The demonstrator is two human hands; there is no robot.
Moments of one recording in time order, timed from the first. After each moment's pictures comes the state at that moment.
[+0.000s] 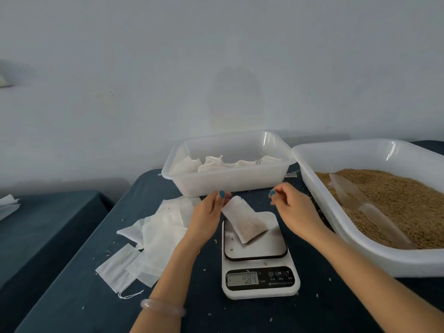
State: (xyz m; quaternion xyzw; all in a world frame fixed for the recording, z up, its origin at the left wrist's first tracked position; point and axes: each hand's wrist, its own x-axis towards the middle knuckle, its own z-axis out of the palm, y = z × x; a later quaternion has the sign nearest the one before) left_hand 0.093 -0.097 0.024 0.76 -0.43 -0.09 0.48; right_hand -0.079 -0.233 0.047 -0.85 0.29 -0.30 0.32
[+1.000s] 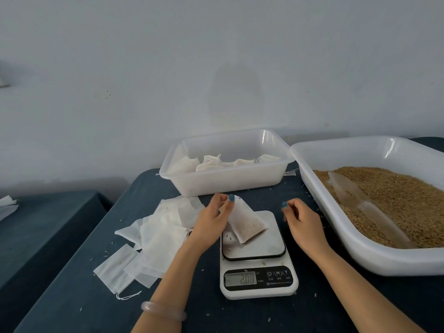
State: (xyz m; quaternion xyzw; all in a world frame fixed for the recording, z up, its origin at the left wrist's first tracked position) left_hand 0.080 -0.097 0.018 0.77 -0.41 -0.14 0.46; right_hand -0.088 -0.251 -0.014 -0.80 0.33 -0.36 0.36
